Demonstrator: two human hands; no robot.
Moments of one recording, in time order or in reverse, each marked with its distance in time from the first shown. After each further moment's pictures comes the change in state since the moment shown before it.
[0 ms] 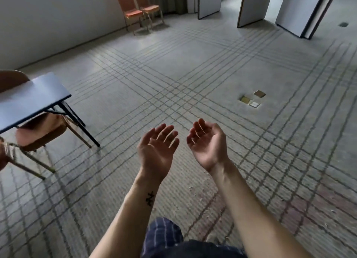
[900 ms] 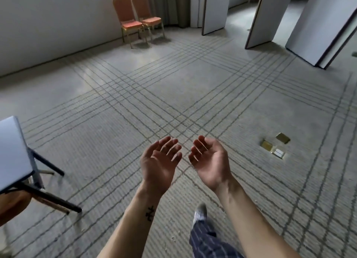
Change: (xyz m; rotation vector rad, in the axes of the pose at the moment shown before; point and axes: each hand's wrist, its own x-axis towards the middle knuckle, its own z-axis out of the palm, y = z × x) left_hand 0.608 0.239 0.088 -0.034 -0.005 -0.088; right_hand 0.600 -0.048 0.230 -0.157 0.108 0.008
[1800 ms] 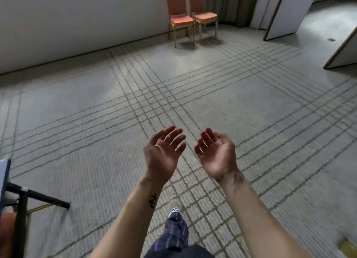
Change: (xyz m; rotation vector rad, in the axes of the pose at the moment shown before) left_hand 0.601 0.339 0.063 -0.040 0.157 0.188; right_hand 0.653 -0.052 0.326 -0.062 -0.116 0.201
